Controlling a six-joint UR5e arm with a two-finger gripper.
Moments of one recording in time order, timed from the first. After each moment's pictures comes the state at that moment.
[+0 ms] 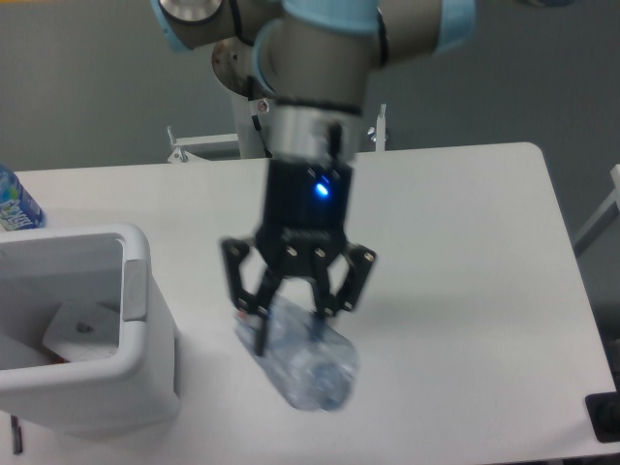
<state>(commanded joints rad) 2.29 -1.82 -1.32 -0.66 1.14 -0.05</state>
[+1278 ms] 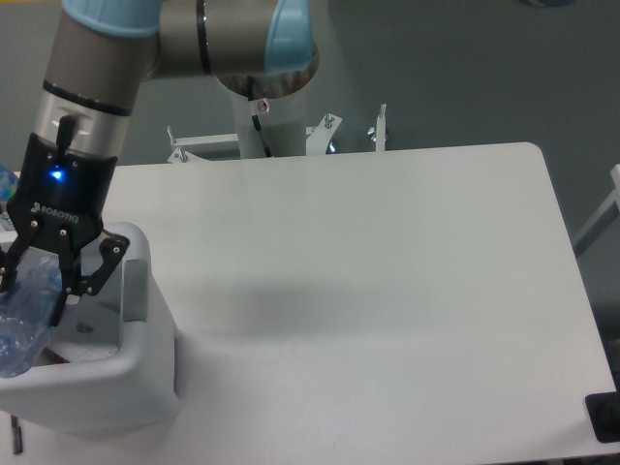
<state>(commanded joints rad) 2.04 -1.81 -1.50 -0.66 1.15 -0.05</state>
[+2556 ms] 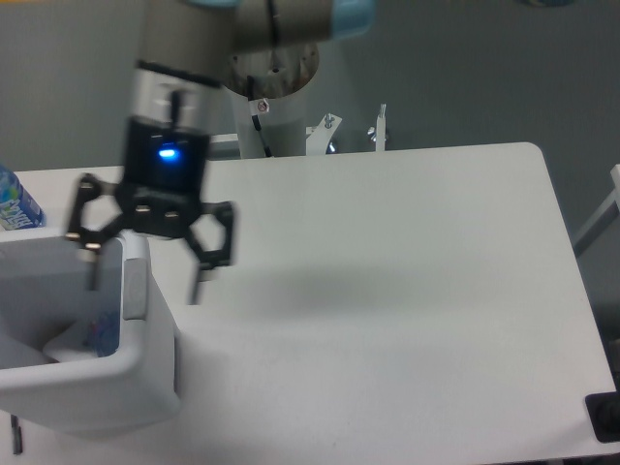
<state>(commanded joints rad) 2.31 -1.73 -1.47 -0.72 1.23 0.12</state>
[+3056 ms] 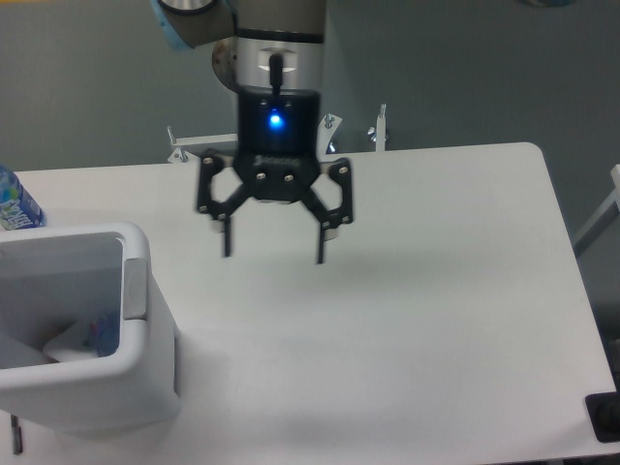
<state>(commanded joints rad) 2.38 -1.67 -1.47 -1.08 1.52 0.67</state>
